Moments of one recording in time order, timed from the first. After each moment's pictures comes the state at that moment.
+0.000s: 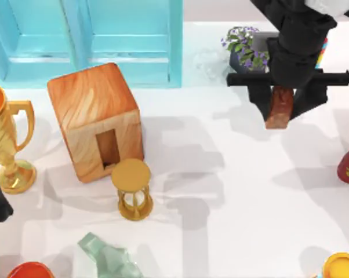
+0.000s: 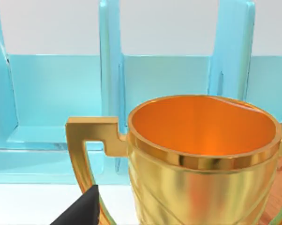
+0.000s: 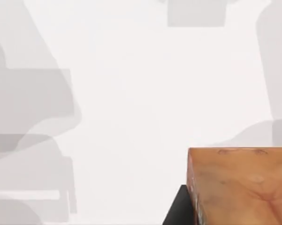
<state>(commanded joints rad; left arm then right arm) 0.00 0.00 0.00 0.00 0.00 0.00 0.41 2.15 1.92 -1.33 0.00 0.43</state>
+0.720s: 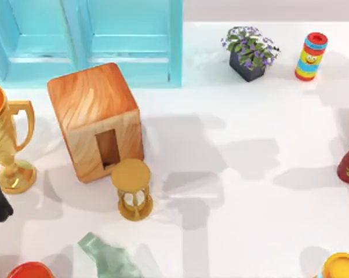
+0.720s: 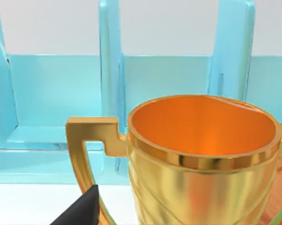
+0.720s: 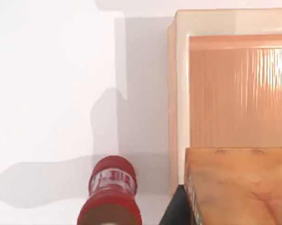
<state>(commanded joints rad) 0.00 0.00 0.00 0.00 0.00 0.00 -0.03 1.86 1.93 -1.37 0.06 0.01</state>
